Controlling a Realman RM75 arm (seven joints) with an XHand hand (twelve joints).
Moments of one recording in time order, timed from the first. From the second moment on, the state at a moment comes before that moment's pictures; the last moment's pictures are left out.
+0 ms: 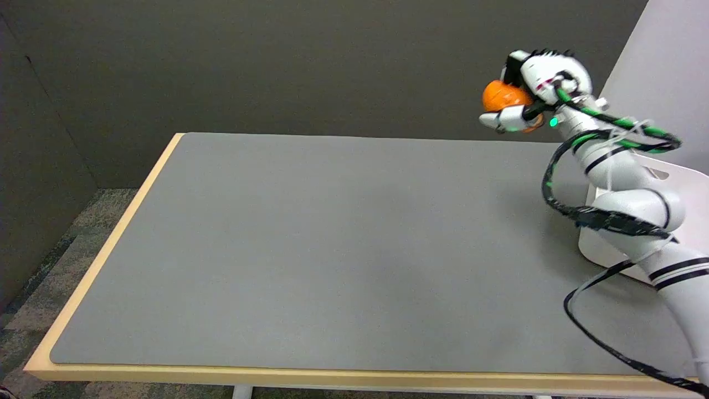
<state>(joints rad) 0.18 -0.95 1.77 -1.48 -2.60 0.03 0.07</state>
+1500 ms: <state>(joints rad) -0.18 -0.94 2.33 -1.39 -2.60 0.05 0.05</state>
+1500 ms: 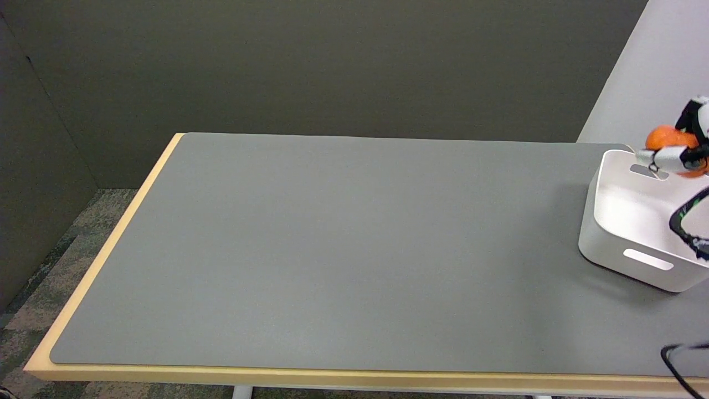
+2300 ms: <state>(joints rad) -0.28 -1.10 2.37 -1.40 -2.60 0.05 0.06</state>
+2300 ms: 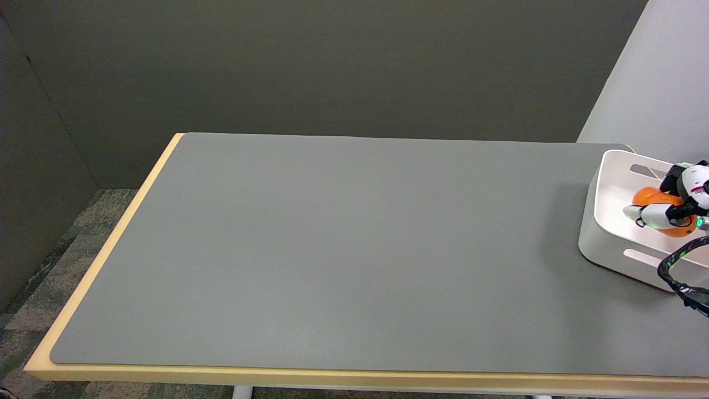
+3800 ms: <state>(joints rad) -0.28 -1.16 2.28 -1.52 -2.37 0.24 0.25</state>
